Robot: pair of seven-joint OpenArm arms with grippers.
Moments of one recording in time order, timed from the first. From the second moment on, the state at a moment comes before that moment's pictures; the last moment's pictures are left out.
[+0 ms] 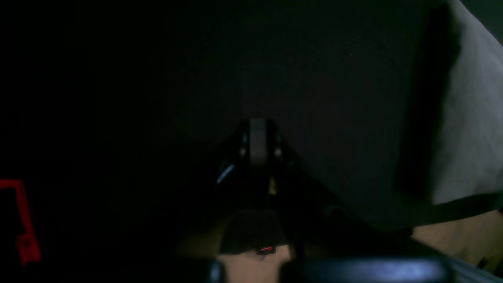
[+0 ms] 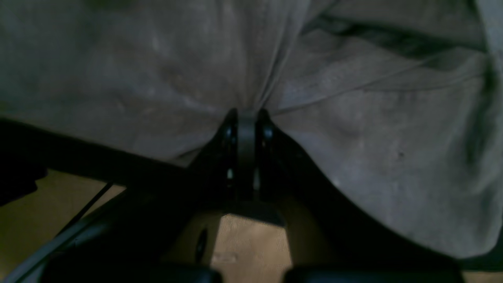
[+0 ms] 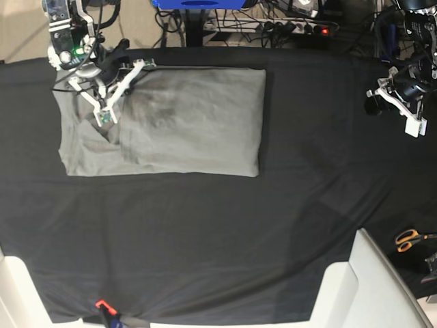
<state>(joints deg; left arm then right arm) 17.9 -25.2 -31.7 74.6 -42.0 -34.6 48.3 -23.8 7.4 -4.0 95.6 9.4 8.2 -45.2</state>
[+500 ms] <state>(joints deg) 16.8 -23.7 -31.8 74.5 -35.2 -41.1 48.2 -23.5 5.8 3.6 103.5 9.4 8.2 -50.8</state>
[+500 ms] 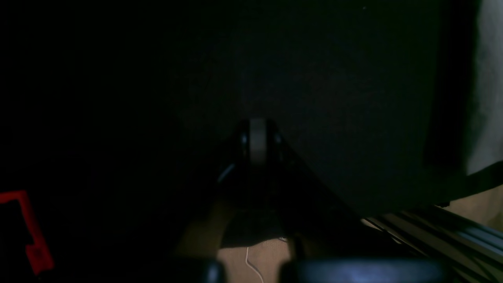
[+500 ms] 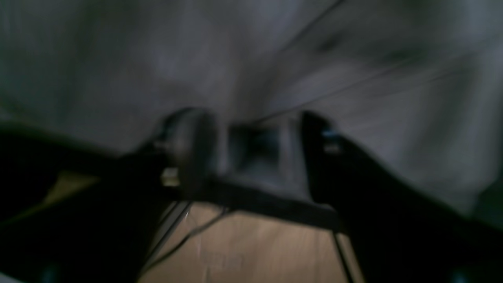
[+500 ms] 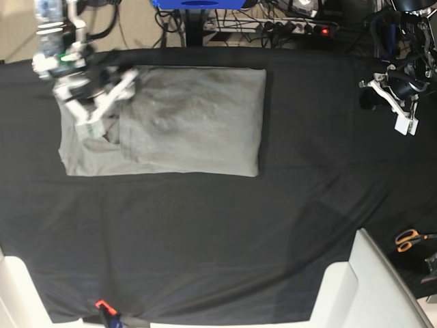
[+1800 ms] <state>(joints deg) 17.3 -22.0 -31.8 74.5 -35.1 -41.1 48.3 -4.7 17.8 27.6 62.9 43.7 39.8 -62.6</state>
